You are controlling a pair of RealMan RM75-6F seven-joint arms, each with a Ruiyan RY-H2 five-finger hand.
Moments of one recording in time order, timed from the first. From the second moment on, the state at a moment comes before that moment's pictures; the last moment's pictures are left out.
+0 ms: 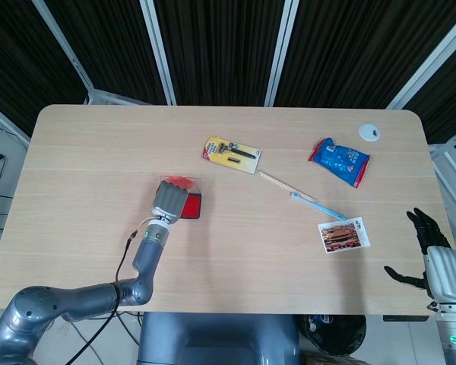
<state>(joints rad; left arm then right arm) -1.00 -1.91 -0.19 -1.06 0.65 0.97 1.09 0.08 -1.13 0.10 -1.63 -1.47 1.48 0.22</state>
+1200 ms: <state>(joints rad) -0.99 -1.92 -0.19 -1.05 0.66 0.96 1.06 0.08 -1.13 0.10 -1.63 -1.47 1.48 0.22</state>
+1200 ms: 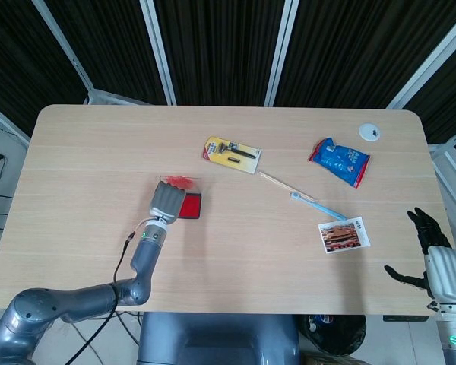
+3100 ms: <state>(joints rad) -0.87 -1.77 -0.06 -1.45 0.66 1.19 1.19 0.07 -1.13 0.10 -1.63 -1.48 1.49 0.25</state>
